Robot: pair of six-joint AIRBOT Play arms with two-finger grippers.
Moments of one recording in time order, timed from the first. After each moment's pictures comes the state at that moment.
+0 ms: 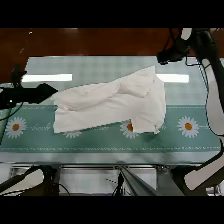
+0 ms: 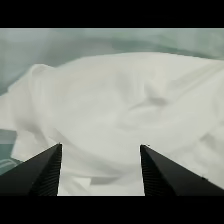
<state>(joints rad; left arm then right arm) 0.35 -1.22 0.86 0.74 -0.93 -1.10 0.10 -1.83 2.02 -1.69 1.35 1.49</state>
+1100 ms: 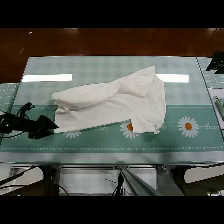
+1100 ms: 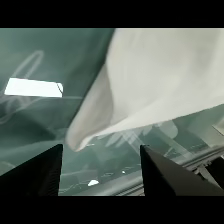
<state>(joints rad) 0.52 -1.31 0.61 0.95 -1.32 -1.19 -0.38 -1.69 1.98 -1.42 1.64 1.47</state>
